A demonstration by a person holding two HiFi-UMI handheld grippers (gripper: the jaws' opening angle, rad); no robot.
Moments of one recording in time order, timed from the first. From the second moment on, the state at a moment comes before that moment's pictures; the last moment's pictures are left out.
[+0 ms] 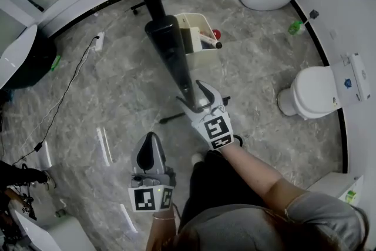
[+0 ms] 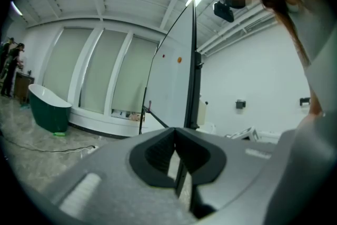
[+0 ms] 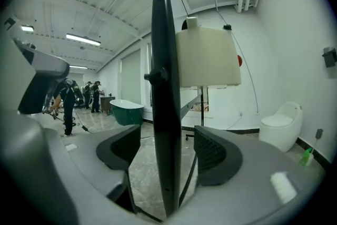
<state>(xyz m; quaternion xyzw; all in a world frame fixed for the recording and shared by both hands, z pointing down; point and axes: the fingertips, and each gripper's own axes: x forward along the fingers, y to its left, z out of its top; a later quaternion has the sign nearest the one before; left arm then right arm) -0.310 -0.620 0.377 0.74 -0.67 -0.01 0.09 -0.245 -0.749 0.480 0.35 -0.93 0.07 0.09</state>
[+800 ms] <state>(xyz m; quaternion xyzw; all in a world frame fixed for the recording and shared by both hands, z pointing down) -0.329 -0.583 0.408 0.72 -0.68 0.03 0.12 -0.291 -0.792 0.519 0.31 -0.95 0.05 0.08</state>
